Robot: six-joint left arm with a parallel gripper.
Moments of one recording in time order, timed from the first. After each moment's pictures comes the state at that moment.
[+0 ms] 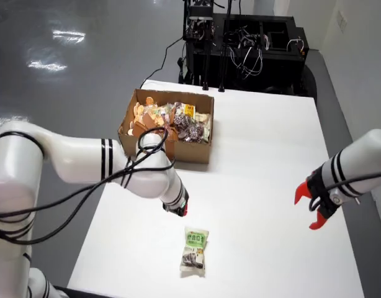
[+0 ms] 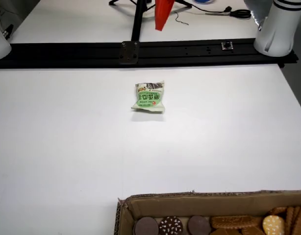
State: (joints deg) arm -66.4 28.2 78.7 14.4 55.2 -56.7
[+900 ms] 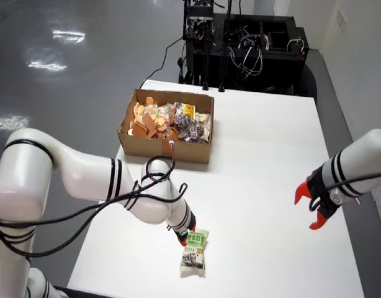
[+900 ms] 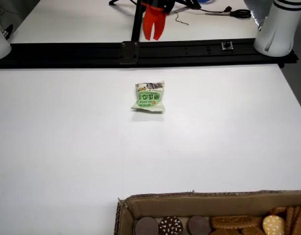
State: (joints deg) arm -69.9 31.5 83.6 13.8 44.6 -35.5
